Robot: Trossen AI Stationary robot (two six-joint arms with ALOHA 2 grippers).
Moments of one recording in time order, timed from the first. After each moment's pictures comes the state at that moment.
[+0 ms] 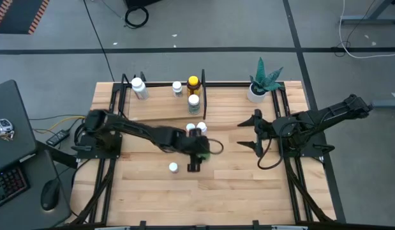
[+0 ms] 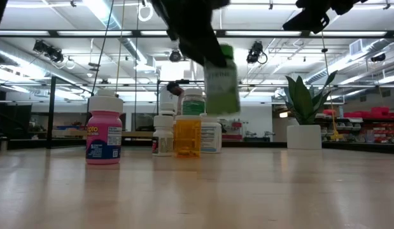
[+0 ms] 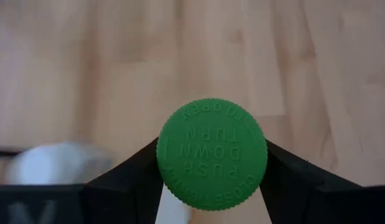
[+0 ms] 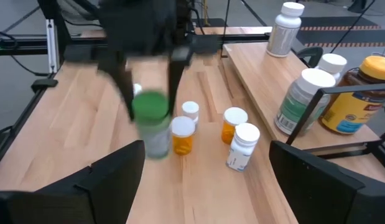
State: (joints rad) left arm -0.17 1.79 1.45 -0.54 -0.17 -0.07; right arm 0.31 0.80 0.71 -0.35 0.38 0.16
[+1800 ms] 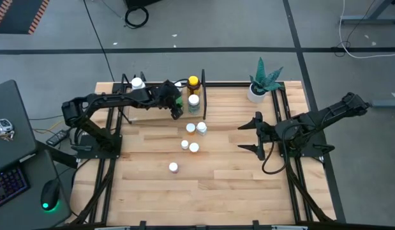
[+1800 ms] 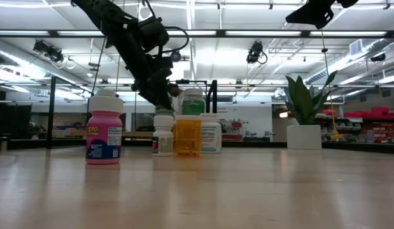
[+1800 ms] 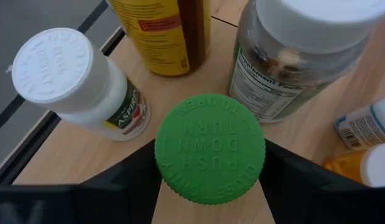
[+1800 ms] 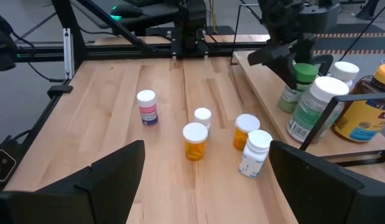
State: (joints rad) left arm 0.46 1.55 1.00 -0.31 -0.16 -0.04; right arm 0.38 0.80 0.71 -0.33 0.43 0.18
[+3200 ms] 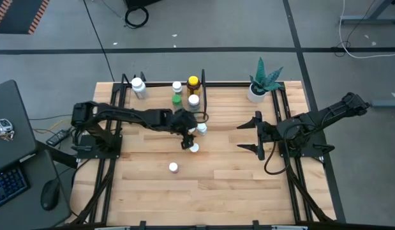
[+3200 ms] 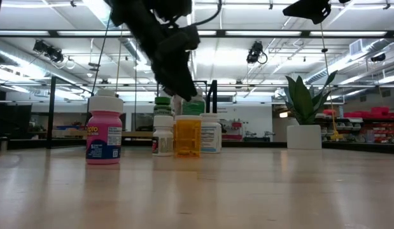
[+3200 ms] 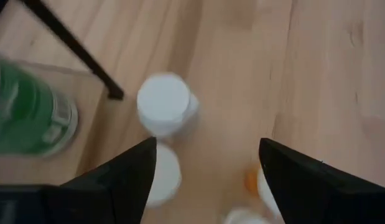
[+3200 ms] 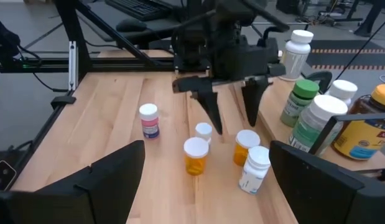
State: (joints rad) left arm 0.07 1.68 1.17 -0.36 -0.15 -0.12; right arm 0.39 0.80 0.71 -0.27 0.43 0.13
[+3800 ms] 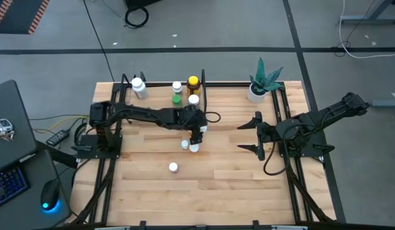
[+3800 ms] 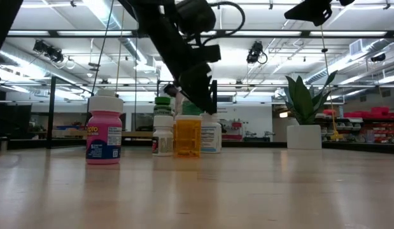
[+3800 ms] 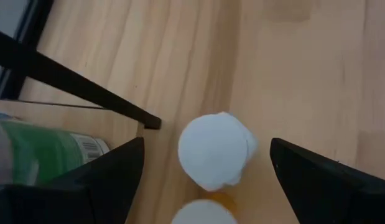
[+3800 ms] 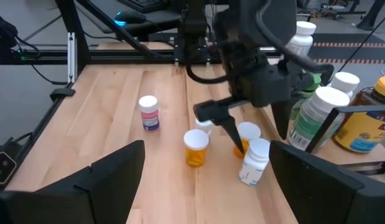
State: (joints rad) left arm 0.09 1.87 1.31 -0.36 -0.26 0.05; right arm 0.39 0.80 0.71 -0.30 0.42 0.15
